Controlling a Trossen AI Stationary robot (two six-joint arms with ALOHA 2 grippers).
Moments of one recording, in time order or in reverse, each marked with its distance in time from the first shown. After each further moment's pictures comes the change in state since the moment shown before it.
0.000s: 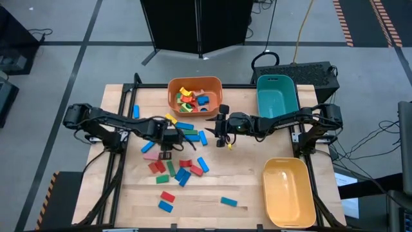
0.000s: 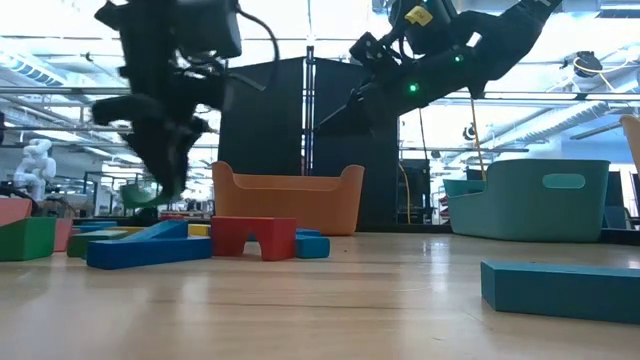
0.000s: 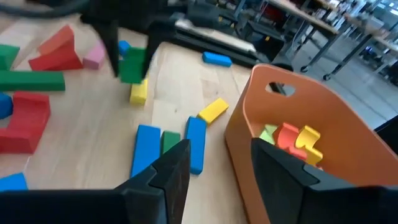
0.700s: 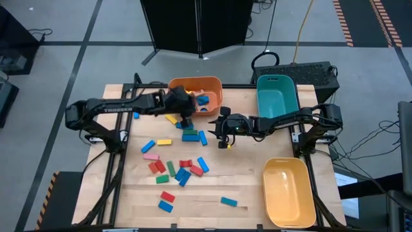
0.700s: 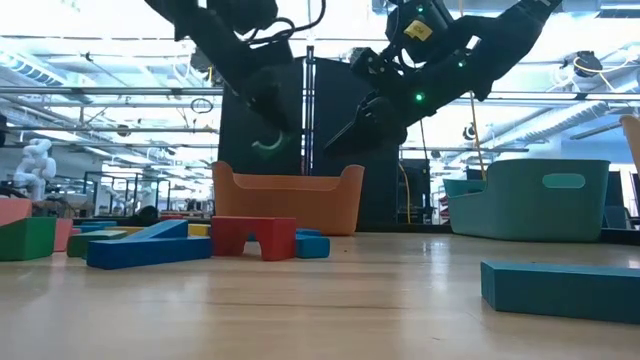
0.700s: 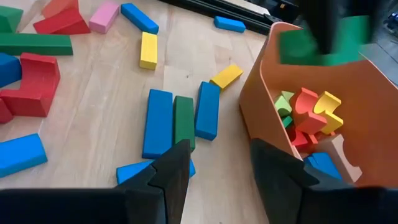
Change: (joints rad) left arm 0.343 0.000 0.175 0.453 -0.003 0.288; right arm 0.000 0.000 0.000 -0.126 0.000 0.051
